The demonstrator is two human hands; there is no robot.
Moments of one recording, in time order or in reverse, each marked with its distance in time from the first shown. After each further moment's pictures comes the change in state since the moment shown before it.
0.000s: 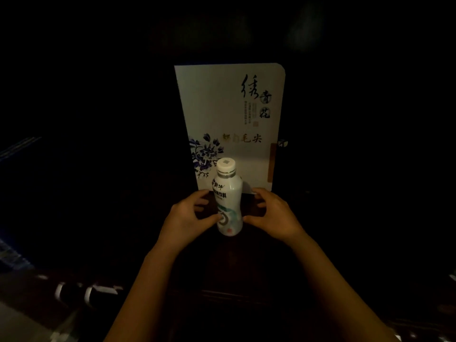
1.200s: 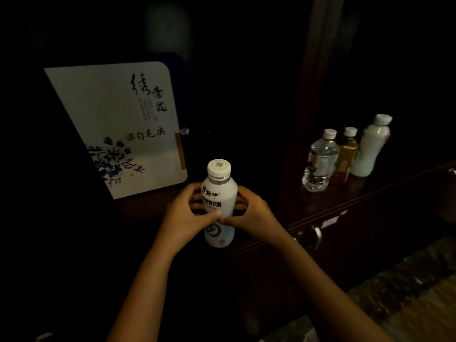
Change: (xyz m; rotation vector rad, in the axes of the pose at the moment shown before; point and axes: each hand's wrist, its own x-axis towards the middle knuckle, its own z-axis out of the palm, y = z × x) left_hand -0.063 0.081 0.057 -0.432 -0.465 0.289; right_hand -0.160 -0.011 -0.045 0.276 0.327 0.129
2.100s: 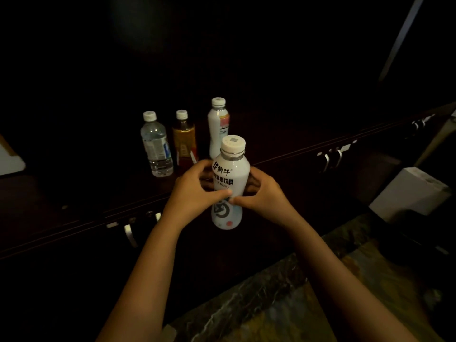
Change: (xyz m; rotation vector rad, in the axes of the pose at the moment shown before) left_hand 0.018 0.166 0.440 0.021 -0.105 0.099; right_hand -0.171 0.112 -0.430 -0.048 0.114 0.046
